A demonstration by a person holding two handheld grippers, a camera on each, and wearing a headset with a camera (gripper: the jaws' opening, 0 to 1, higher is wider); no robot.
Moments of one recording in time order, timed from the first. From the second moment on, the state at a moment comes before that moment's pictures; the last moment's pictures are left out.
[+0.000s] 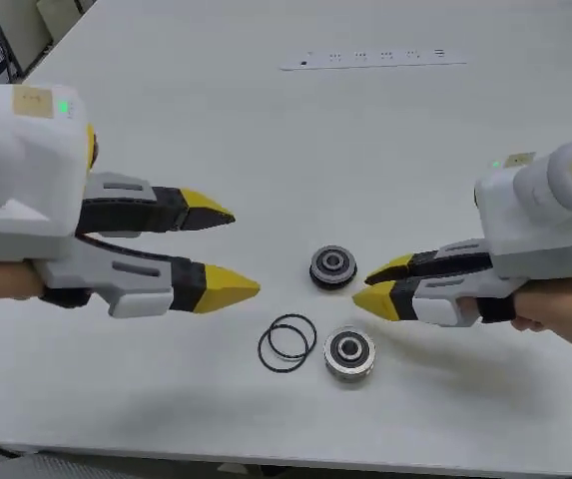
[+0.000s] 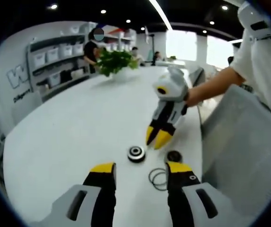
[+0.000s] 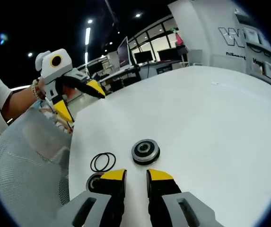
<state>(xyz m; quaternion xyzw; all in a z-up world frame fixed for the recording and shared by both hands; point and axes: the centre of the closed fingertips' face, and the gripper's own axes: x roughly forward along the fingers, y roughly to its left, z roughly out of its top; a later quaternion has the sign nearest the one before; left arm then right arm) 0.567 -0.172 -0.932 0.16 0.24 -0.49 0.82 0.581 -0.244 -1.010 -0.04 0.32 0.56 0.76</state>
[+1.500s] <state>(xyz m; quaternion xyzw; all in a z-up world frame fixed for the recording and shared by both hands) 0.601 -0.229 -0.999 0.17 0.28 -0.51 0.80 0.600 -0.241 -1.018 -0.10 0.27 0.56 0.77</state>
